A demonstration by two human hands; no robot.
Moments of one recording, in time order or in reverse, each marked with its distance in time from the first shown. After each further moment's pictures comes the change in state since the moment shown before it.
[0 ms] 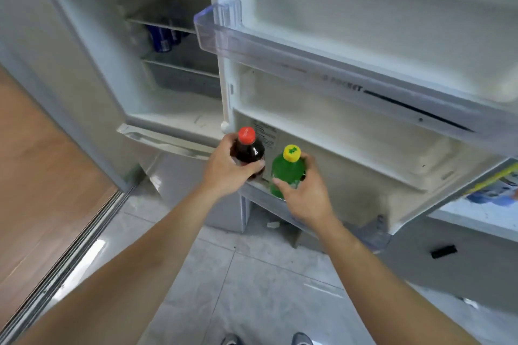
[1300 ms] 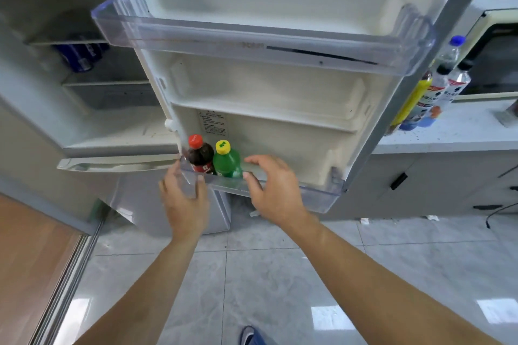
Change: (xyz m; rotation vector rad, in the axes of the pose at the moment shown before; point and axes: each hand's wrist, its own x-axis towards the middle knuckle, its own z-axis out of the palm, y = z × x) left_hand -0.071 -0.052 0.016 -0.006 0.288 0.089; right_hand -0.078 -0.022 -0.005 -0.284 0.241 -0.192
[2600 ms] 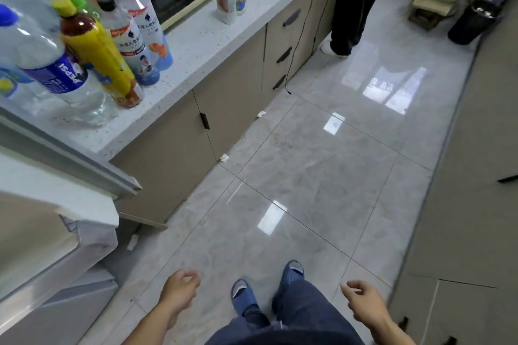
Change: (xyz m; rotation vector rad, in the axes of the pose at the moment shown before) left_hand -0.228 -0.049 0.202 0.640 -1.359 -0.467; right_hand -0.504 0.194 -0.159 0.298 0.560 1.901
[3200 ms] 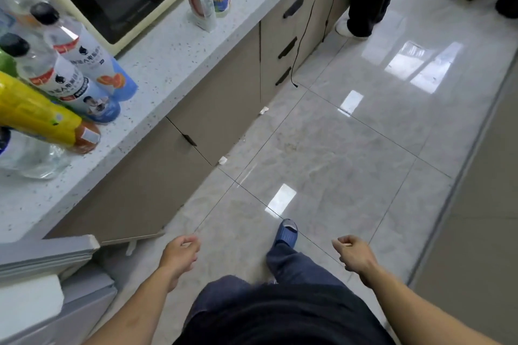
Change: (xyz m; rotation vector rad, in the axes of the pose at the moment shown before) left_hand 0.070 0.198 0.041 -0.002 0.015 -0.006; right_hand 0.154 -0.205 -0.057 -0.083 -0.119 -0.033
